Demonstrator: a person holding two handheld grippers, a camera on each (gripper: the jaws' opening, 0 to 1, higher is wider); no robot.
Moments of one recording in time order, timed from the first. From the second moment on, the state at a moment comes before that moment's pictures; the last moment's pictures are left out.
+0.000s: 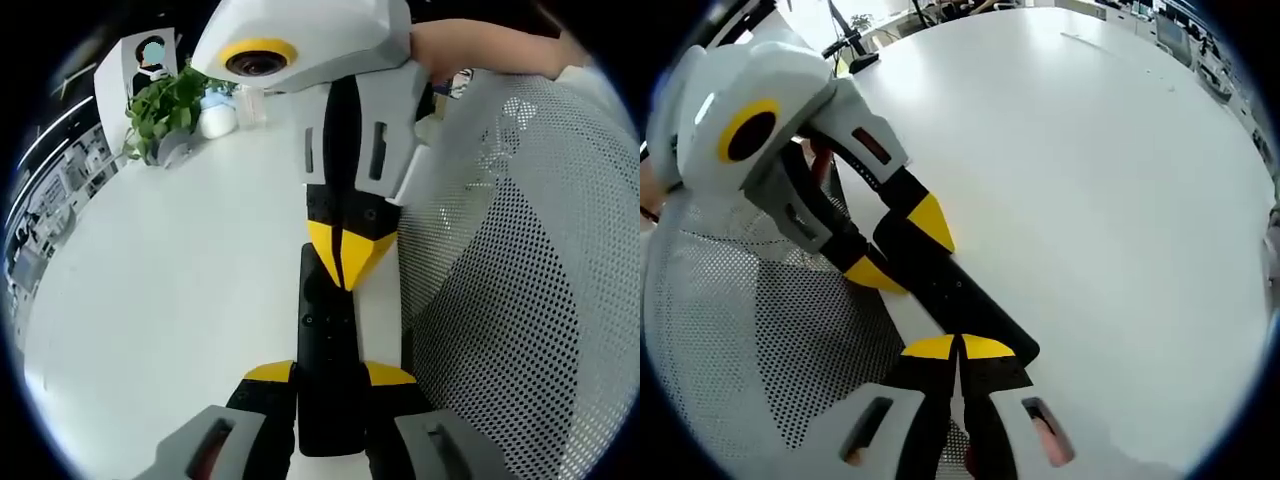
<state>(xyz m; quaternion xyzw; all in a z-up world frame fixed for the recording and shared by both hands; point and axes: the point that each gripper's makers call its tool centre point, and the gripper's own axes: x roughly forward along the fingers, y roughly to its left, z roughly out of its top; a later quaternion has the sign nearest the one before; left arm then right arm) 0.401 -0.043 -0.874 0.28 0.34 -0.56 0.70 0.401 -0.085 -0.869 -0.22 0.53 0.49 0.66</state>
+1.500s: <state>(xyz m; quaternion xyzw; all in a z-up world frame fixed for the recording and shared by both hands) 0.402 -0.041 -0.874 0.28 0.35 -0.55 0.70 0.416 -0.076 -0.866 -0.29 0.46 0.50 0.68</state>
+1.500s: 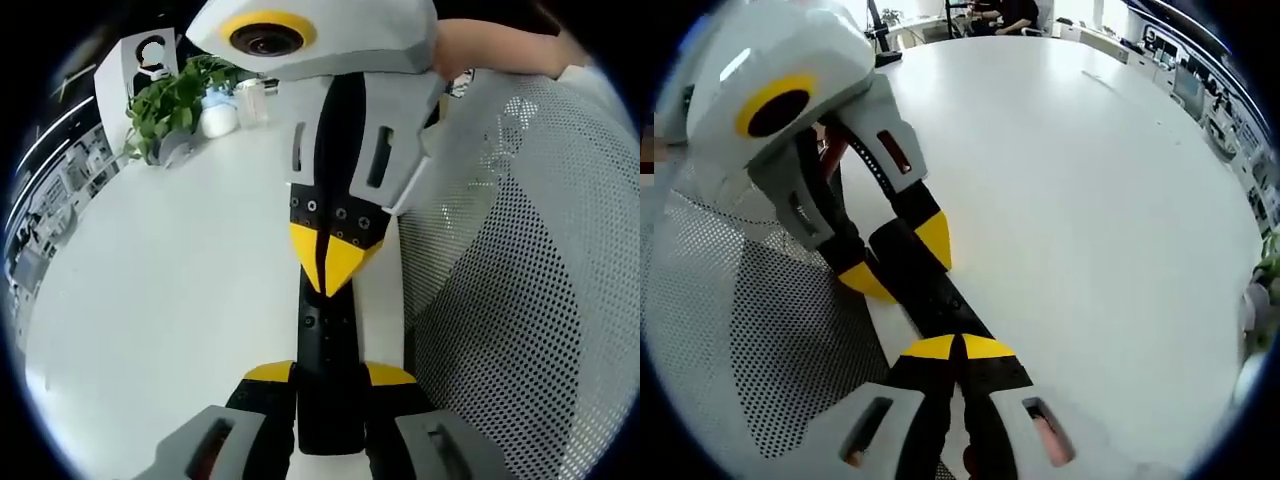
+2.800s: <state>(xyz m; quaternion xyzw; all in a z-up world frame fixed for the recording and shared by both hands) 0.402 -0.031 -0.874 0.28 0.36 -0.55 0.70 0.417 -0.076 -0.867 -0.29 0.45 0.50 0.69</state>
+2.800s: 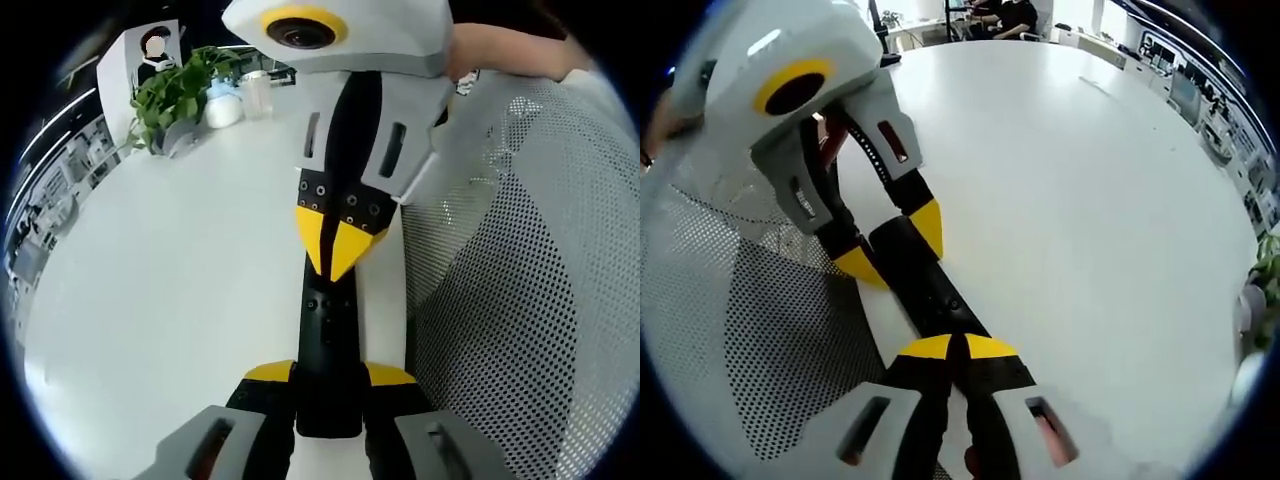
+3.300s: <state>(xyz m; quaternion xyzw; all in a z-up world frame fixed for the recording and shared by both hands) 0.402 -0.031 -0.874 0.28 0.36 -0.55 0.70 0.419 -0.076 -0.867 -0.28 0.45 0.49 0.69</state>
